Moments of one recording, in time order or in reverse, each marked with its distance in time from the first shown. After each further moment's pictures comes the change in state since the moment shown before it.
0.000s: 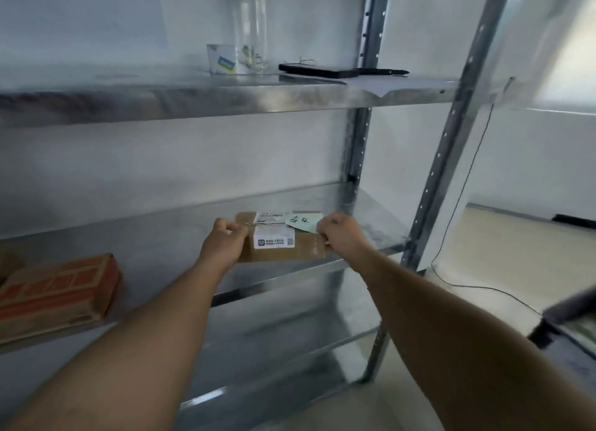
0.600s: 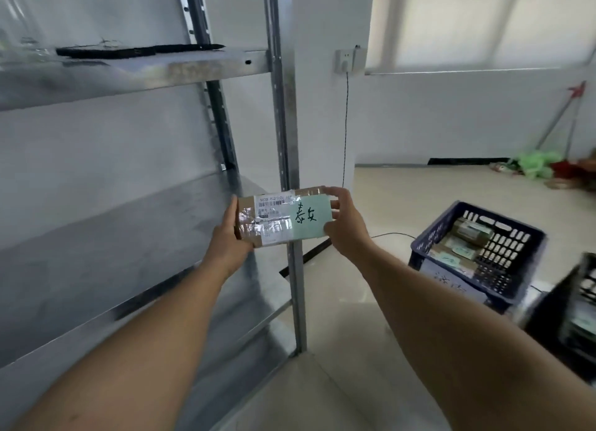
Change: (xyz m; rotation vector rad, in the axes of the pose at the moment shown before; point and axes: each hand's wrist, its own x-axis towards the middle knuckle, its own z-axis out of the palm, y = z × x) left_hand -0.100 0.093 0.228 -0.089 -0.483 0.334; right_hand -0.064 0.115 -0.232 0.053 0.347 -0.045
